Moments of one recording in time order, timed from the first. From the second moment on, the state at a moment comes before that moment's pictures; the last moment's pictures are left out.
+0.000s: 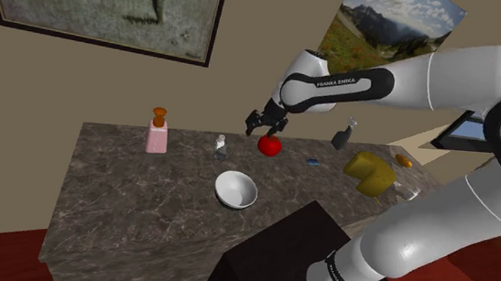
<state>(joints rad) -0.03 -0.18 0.05 -2.43 0.11 2.39 0.21</state>
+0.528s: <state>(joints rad) -0.04 0.14 0.05 -2.29 0.11 2.58 0.23</state>
